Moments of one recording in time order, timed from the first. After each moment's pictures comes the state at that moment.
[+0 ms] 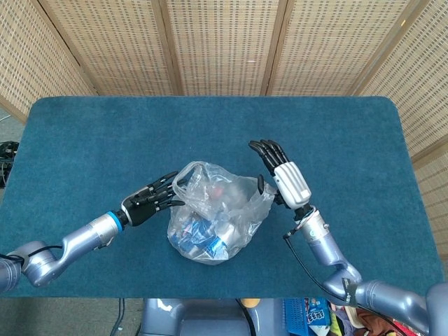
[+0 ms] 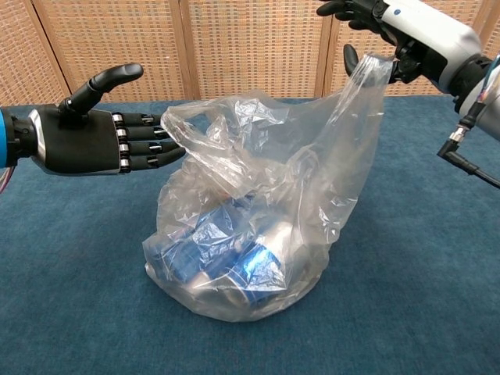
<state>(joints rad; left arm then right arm) -0.88 -1.26 0.01 -1.48 1.62 0.72 -2.37 0.68 -1.59 0.26 -1.34 -1.50 1.27 0.36</state>
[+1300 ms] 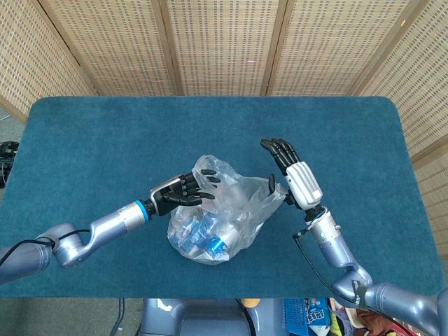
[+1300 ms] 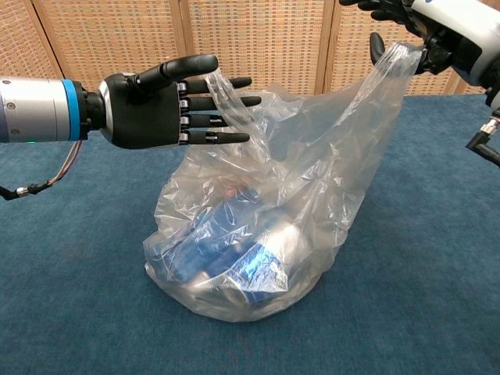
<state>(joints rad) -1.02 -1.37 -0.01 -1.38 1.63 0.80 -2.12 0.65 -1.54 0.24 -1.36 -1.51 1.31 0.41</state>
